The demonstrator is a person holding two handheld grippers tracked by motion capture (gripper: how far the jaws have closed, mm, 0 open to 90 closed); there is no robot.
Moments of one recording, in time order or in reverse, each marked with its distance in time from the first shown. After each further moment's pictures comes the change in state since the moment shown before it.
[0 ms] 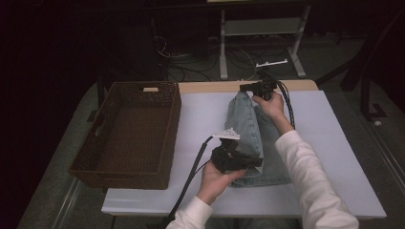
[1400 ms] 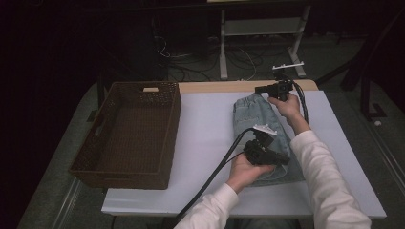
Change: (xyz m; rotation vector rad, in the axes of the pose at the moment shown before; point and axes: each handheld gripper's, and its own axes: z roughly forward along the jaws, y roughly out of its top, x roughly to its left) left arm 0.006 0.026 0.090 0.148 -0.028 0.022; right arm -0.057 -0.014 -0.019 0.020 -0.009 0.018
